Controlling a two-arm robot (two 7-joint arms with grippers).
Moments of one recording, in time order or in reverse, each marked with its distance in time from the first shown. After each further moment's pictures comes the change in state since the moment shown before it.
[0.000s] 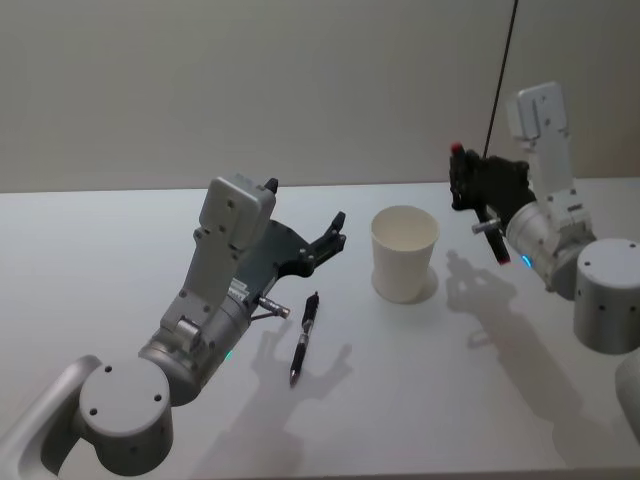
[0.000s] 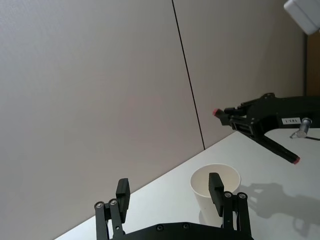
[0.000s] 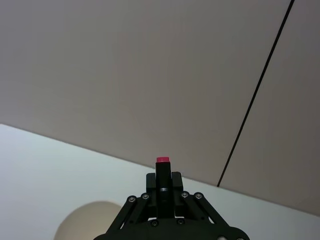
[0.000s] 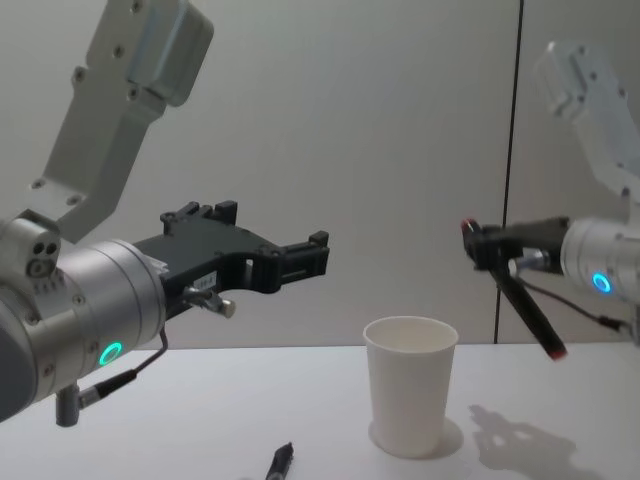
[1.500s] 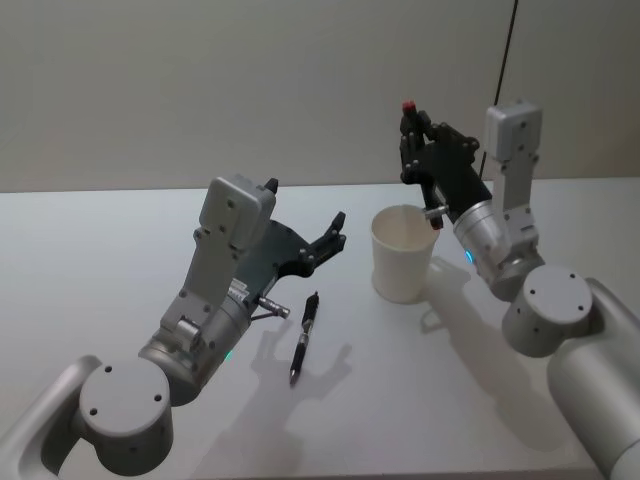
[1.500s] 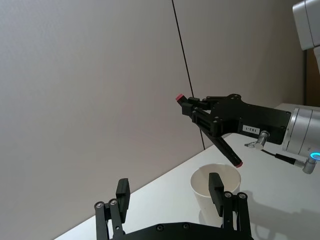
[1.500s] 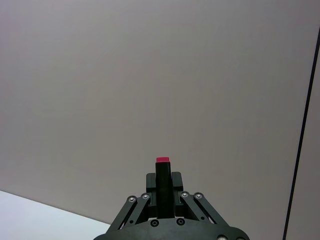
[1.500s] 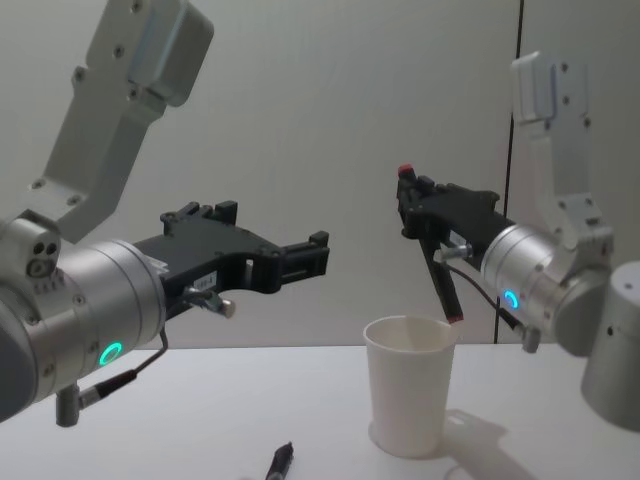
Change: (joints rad) left arm 0.000 0.000 0.000 0.000 0.000 0.000 0.000; right arm 0.164 -0.095 -0.042 0.441 0.120 -0.611 0.018
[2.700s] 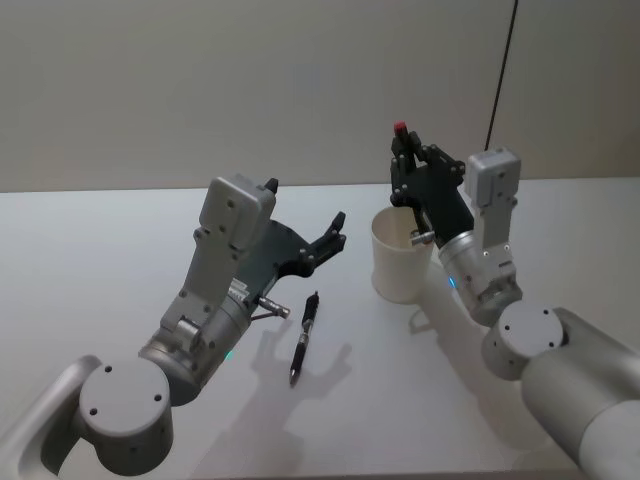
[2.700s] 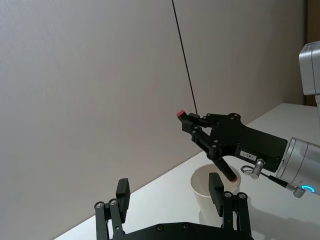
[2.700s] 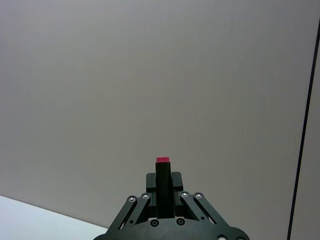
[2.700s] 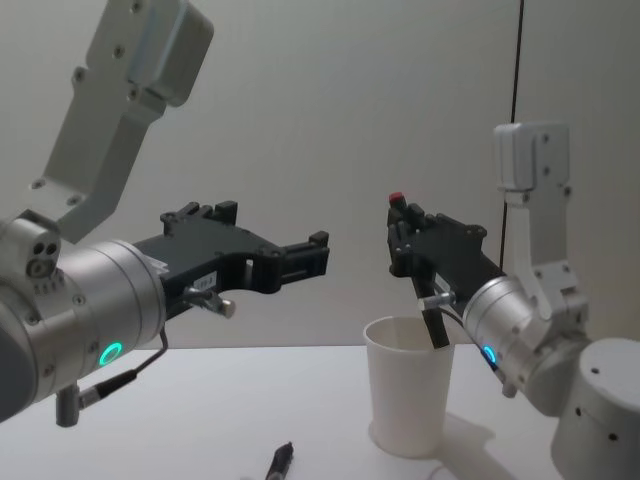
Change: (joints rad) left arm 0.000 0.000 0.000 0.000 0.000 0.000 0.000; right arm 0.168 -0.067 -0.015 0.466 -0.033 -0.385 -0.054
